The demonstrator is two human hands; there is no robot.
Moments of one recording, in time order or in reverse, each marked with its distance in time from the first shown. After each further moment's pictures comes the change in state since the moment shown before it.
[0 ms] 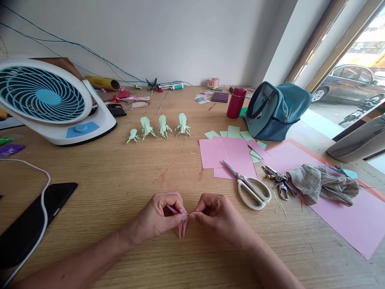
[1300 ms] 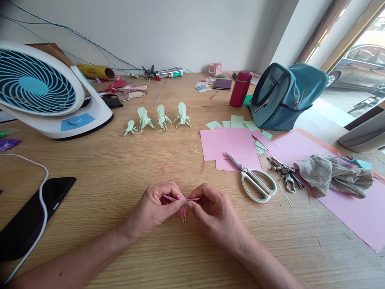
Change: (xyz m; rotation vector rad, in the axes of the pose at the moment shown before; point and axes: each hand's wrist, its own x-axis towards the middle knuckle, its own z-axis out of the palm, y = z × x) left_hand 0.002 0.003 0.001 -0.054 0.150 -0.030; right_hand -0.003 -0.012 0.023 0.039 0.112 -0.048
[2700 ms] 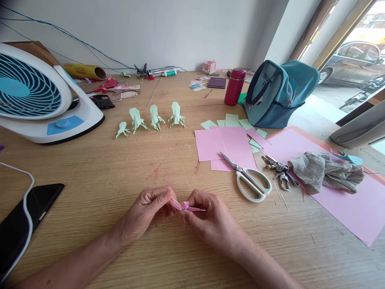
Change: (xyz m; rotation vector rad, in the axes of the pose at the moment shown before) left_hand 0.001 -0.003 -0.009 -0.200 -0.191 -0.078; right_hand -0.002 0.008 -0.004 0.057 -0.098 0.076
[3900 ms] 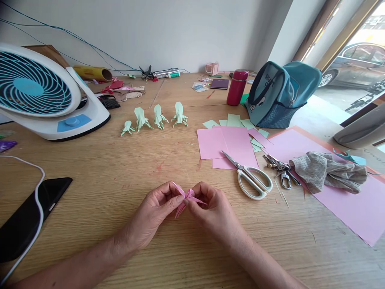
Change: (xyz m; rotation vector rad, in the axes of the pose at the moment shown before) left_hand -0.006 0.006 0.032 -0.163 0.182 -0.082; right_hand 0.004 -0.003 0.006 0.105 0.136 0.049
